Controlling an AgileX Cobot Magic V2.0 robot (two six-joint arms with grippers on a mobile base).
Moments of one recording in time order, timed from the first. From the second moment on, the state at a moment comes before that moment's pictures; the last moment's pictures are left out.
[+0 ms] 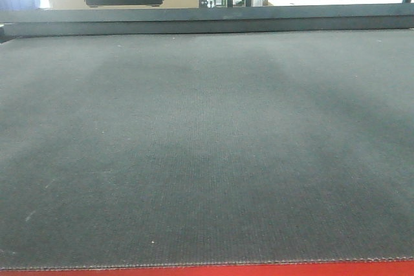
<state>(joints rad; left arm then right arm) -0.40 1.41 -1.63 0.18 0.71 -0.24 0.29 1.40 -1.63 -0.11 0.69 0.17</state>
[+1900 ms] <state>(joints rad) -0.37 1.69 -1.44 0.18 0.81 -0.24 0.28 1.80 -1.64 -0.08 0.96 0.16</state>
